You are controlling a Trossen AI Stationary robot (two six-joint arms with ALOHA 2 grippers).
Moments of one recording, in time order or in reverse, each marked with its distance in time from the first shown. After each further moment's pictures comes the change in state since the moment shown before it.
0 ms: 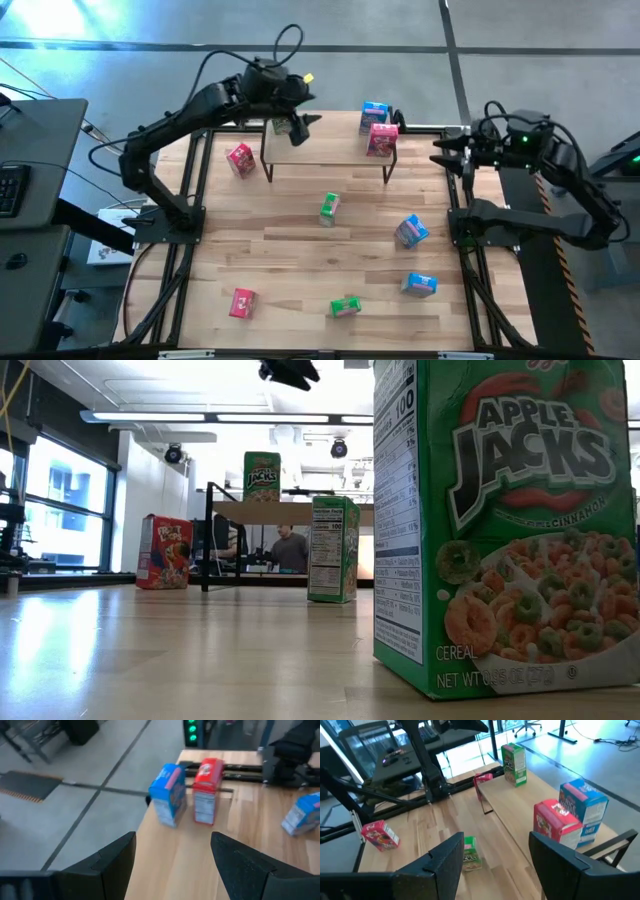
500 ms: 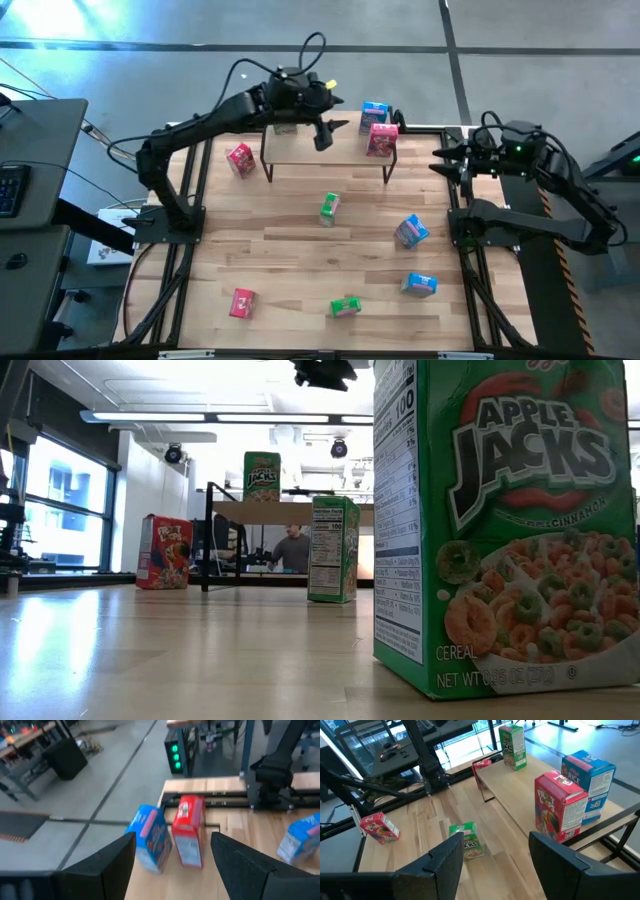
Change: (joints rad) left arm -0.046 0.124 0.000 0.256 0.060 0.052; right arm 0.000 -0.086 -0.125 0.004 -0.003 0.033
